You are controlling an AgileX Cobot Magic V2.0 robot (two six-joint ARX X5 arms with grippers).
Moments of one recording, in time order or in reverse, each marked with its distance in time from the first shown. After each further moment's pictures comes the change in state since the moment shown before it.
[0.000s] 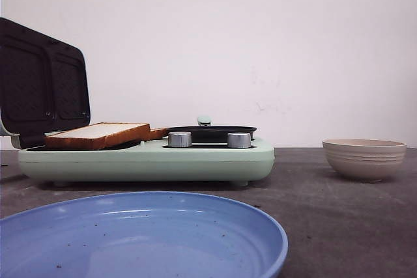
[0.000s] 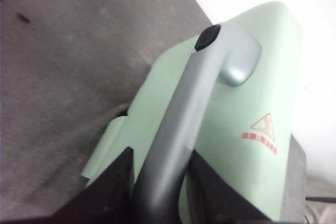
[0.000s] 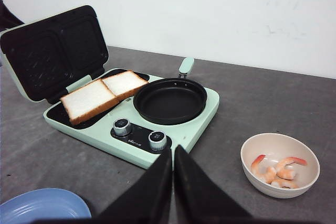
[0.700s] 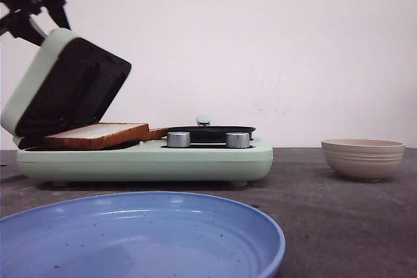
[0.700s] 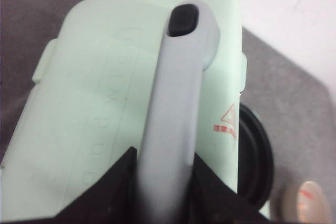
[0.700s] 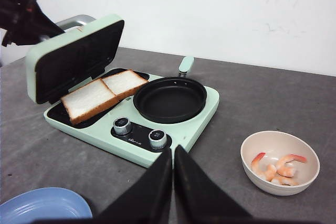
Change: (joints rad) left arm -0.333 -0.008 0.007 0.014 -0.274 0.107; right arm 0.000 0.000 0.000 -0.011 0.000 0.008
